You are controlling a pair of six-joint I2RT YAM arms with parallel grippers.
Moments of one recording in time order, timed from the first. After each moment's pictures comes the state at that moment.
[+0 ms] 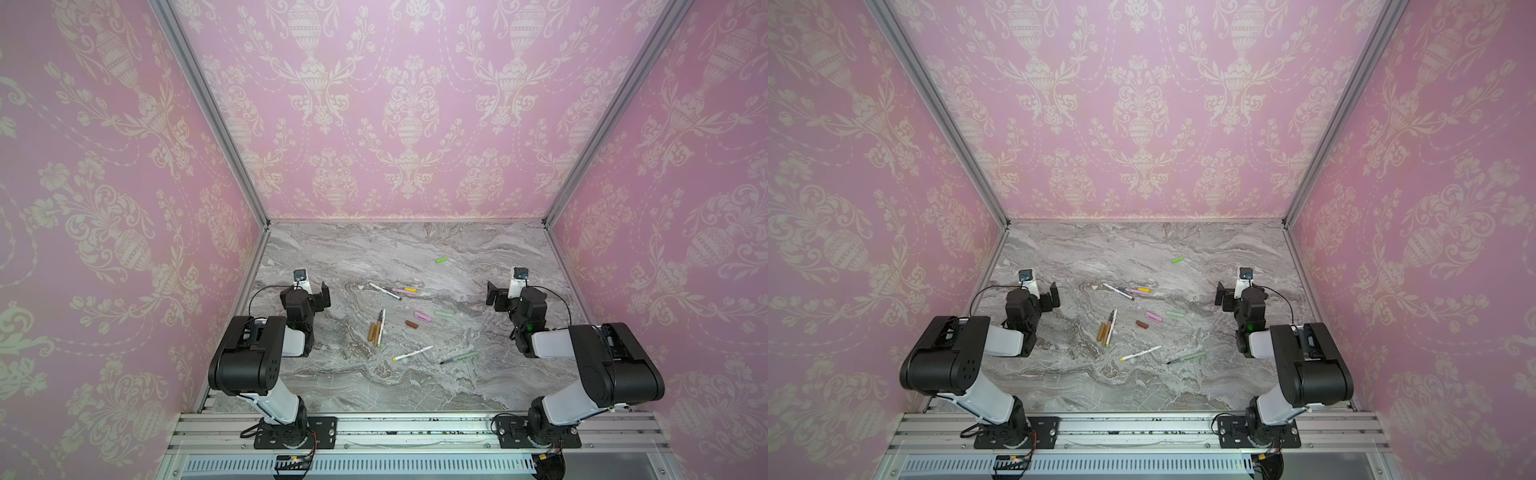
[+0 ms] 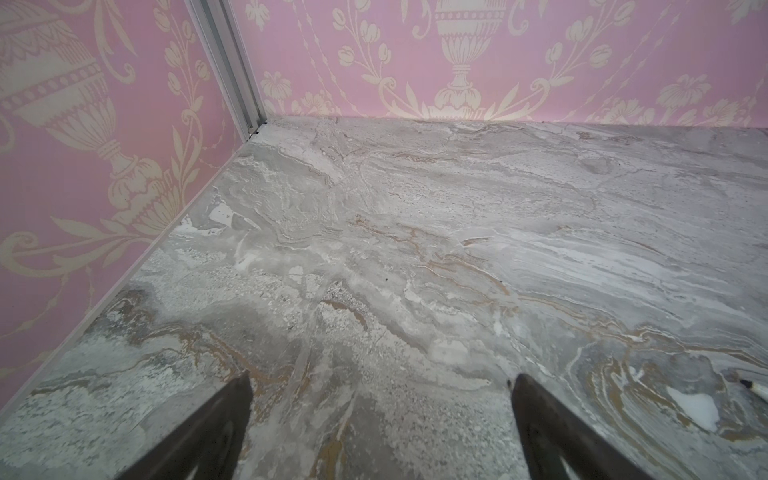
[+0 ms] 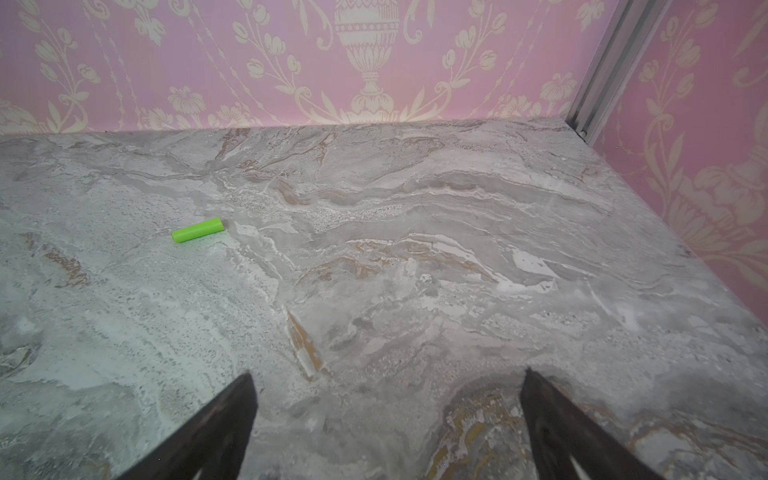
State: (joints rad) left arm 0.01 1.63 0.37 0.93 -0.15 -0.04; right arm 0.02 1.55 0.36 0.87 0.07 0.05
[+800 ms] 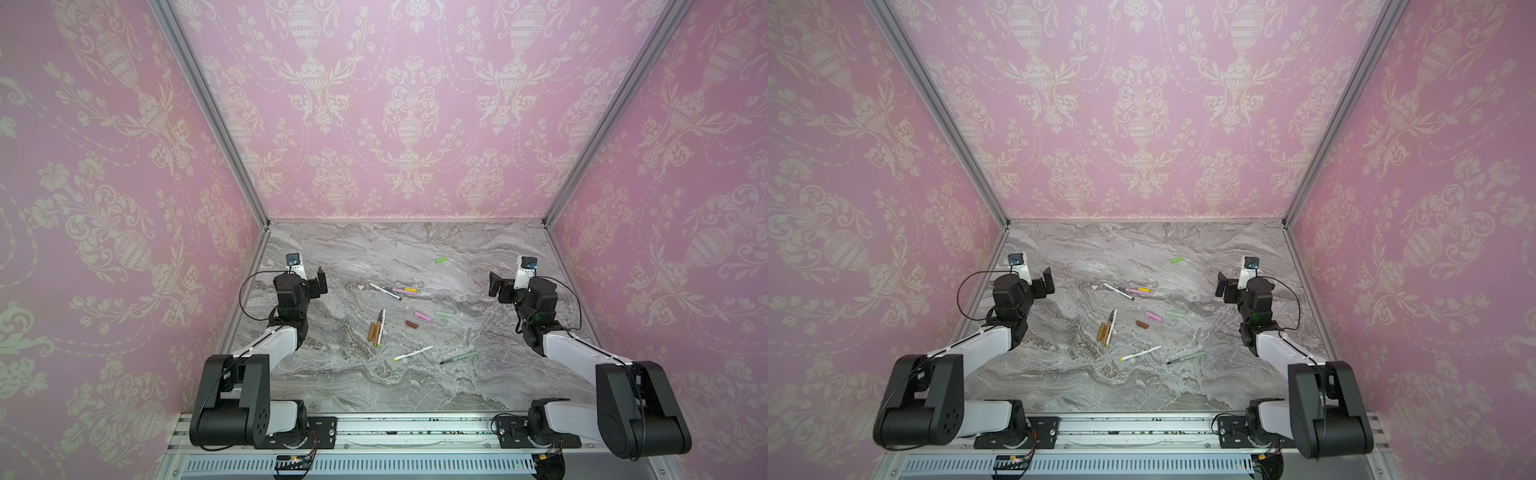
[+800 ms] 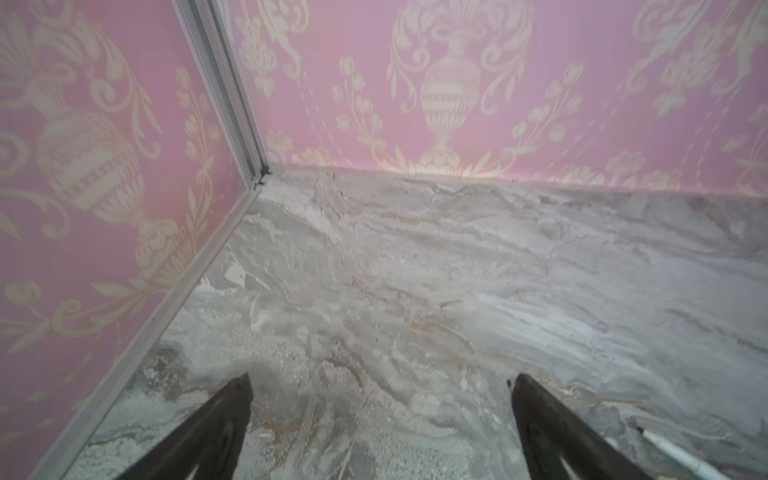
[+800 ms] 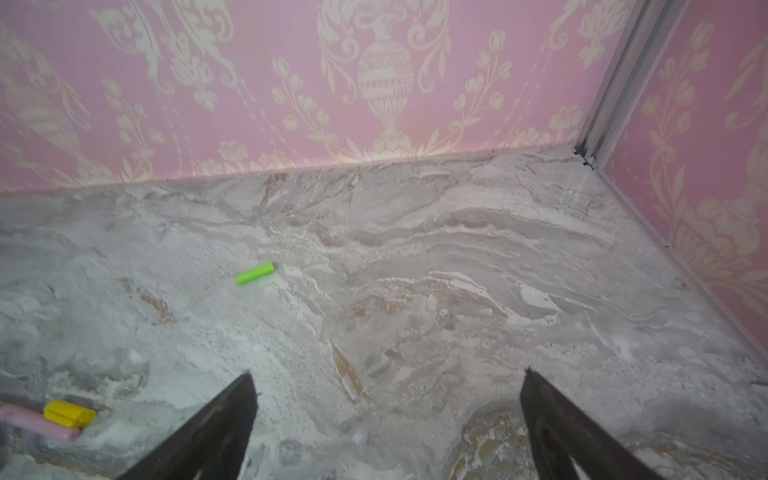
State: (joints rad) left arm 0.02 1.27 0.55 0.48 -0.11 -0.12; right arm 0.02 1.22 0.50 0.45 0.02 0.19
